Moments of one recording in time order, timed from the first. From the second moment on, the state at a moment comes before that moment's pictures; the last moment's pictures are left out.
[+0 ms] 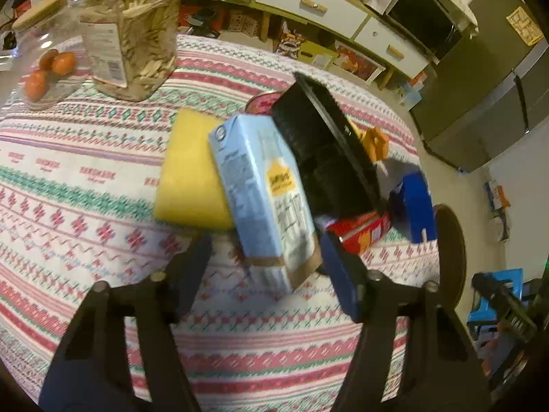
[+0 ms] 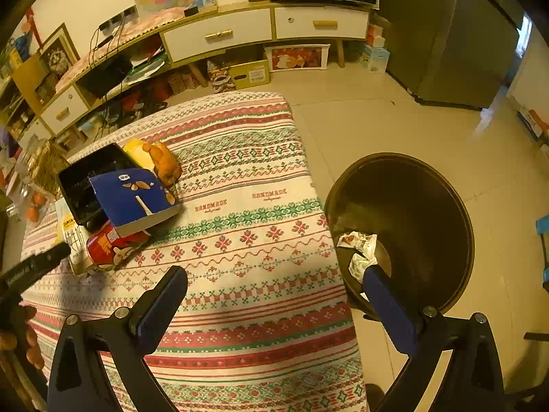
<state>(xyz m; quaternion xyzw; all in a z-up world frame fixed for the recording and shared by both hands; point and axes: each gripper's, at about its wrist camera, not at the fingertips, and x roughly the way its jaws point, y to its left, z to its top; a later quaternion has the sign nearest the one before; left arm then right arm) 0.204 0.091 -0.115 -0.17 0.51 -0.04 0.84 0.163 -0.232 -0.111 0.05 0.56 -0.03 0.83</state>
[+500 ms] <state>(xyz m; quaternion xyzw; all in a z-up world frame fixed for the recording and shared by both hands) 0.224 0.079 -0.131 -0.21 0.51 -0.06 0.83 0.168 -0.221 -0.110 0.05 0.55 0.00 0.83</state>
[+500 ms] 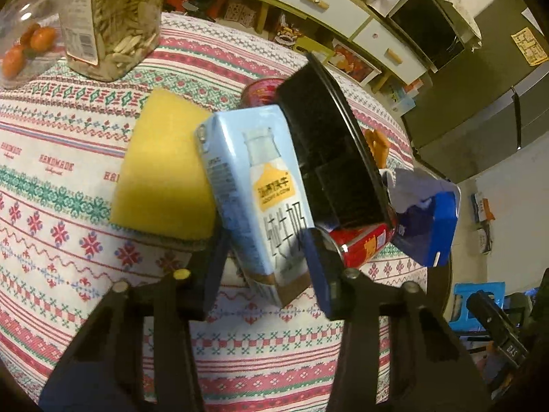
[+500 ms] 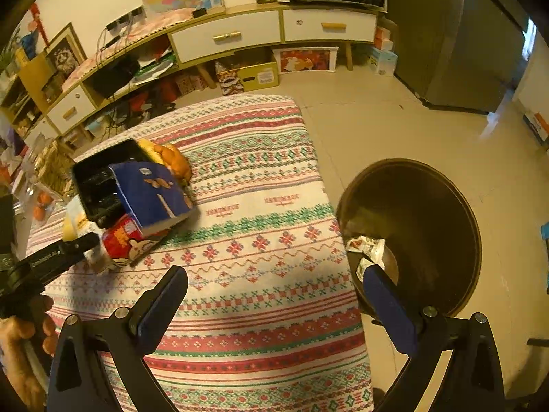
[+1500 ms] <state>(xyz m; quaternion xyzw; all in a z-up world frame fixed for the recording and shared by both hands) 0.201 0.106 -0.103 -0.21 0.52 -0.05 0.83 0.199 -0.181 -0.196 -0.02 0.63 0.01 0.77</state>
